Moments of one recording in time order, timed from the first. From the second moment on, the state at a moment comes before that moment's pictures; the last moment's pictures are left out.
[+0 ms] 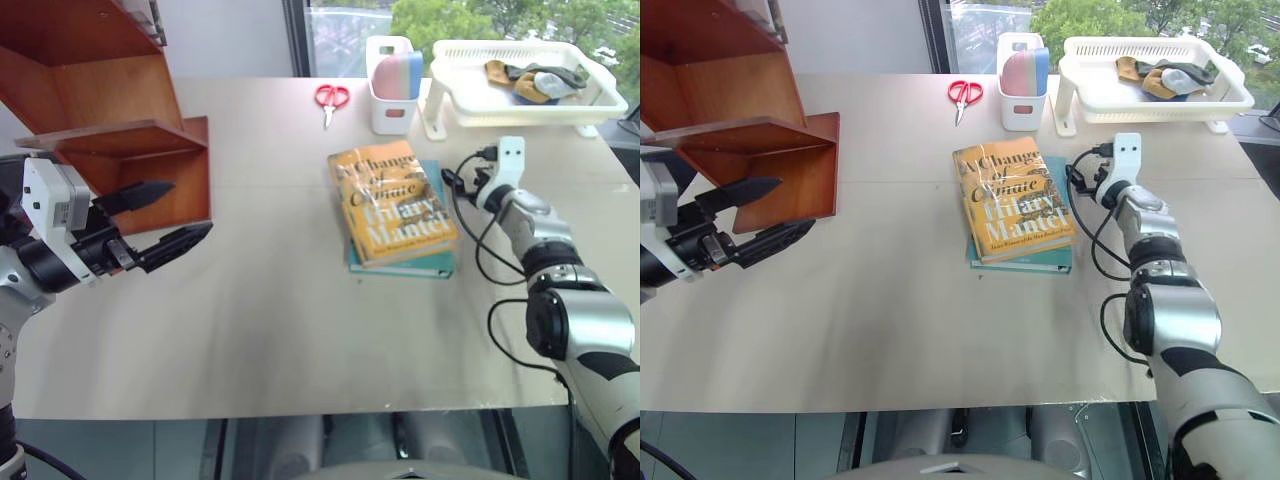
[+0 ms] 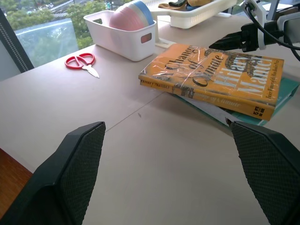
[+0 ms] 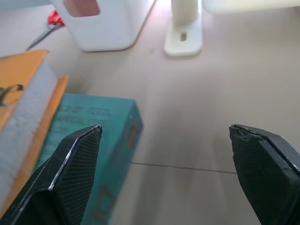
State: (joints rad) left arm -0.03 0.94 0.62 -0.32 -0.73 0.55 -0.97; right arm -1.08 -0.35 -0.23 1.20 0.20 0.09 0.47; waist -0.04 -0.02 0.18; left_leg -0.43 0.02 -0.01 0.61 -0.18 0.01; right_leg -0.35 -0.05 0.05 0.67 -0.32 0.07
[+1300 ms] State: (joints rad) left arm 0.06 0.95 0.66 -0.34 -0.73 0.54 -1.00; right arm -0.96 -0.24 -0.09 0.96 0.17 0.20 0.97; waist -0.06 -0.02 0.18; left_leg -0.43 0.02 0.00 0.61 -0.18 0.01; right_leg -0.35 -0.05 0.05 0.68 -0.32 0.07
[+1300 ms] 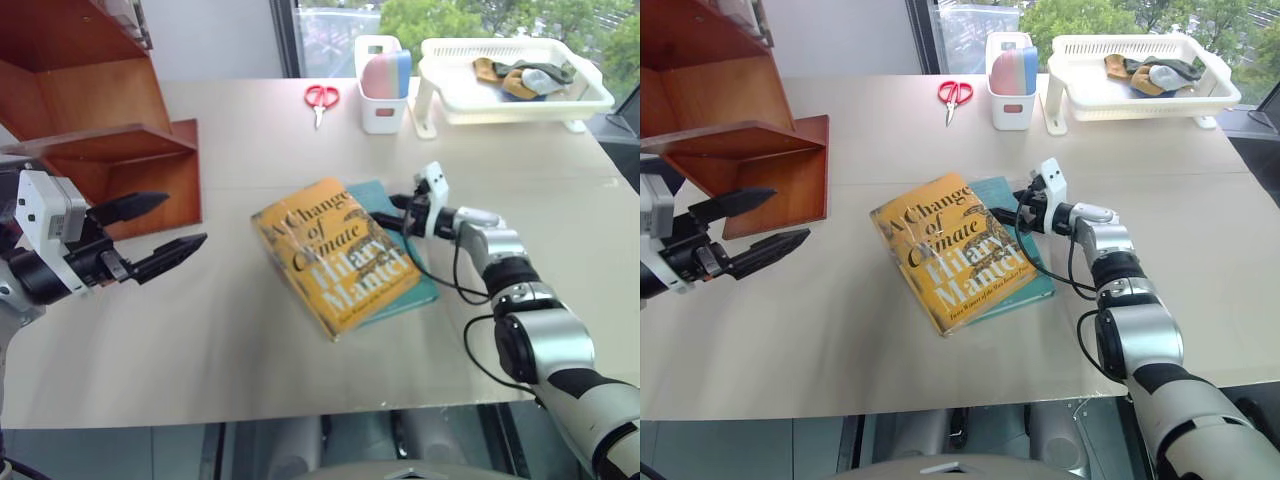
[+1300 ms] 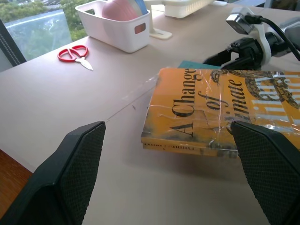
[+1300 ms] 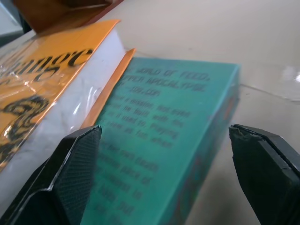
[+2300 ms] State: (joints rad) left arm 0.04 0.50 0.34 -0.37 -0.89 0.79 -0.65; right arm -0.11 -0.89 -0.40 -0.32 0.63 0.65 1.18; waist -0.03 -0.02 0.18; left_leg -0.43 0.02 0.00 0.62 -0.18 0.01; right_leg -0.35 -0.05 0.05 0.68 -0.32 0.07
